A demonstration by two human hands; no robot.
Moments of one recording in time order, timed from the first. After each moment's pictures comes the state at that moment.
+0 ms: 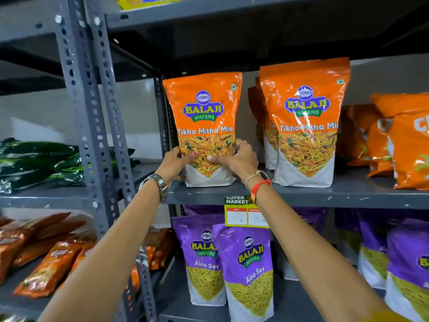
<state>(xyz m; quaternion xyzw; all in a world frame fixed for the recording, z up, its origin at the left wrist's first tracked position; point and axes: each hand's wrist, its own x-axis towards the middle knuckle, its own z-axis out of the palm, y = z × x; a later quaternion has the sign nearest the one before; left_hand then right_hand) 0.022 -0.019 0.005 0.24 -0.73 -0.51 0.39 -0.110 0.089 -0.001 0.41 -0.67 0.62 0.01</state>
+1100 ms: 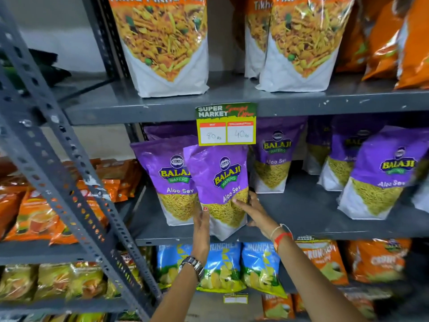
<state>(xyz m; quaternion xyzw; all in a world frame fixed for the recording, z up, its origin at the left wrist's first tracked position) -0.009 0.086 -0.340 0.31 -0.59 -0.69 0.29 -0.141 0.176 -0.322 0.22 -0.68 0.62 -0.33</state>
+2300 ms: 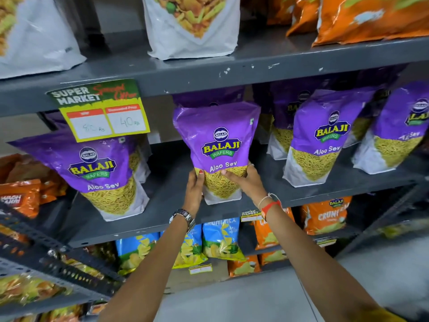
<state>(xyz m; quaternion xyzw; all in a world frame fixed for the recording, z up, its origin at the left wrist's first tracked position) -0.154 0.145 -0.340 0.25 -0.65 -0.69 0.20 -0.254 0.269 -0.342 0.16 -0.73 0.63 -0.19</state>
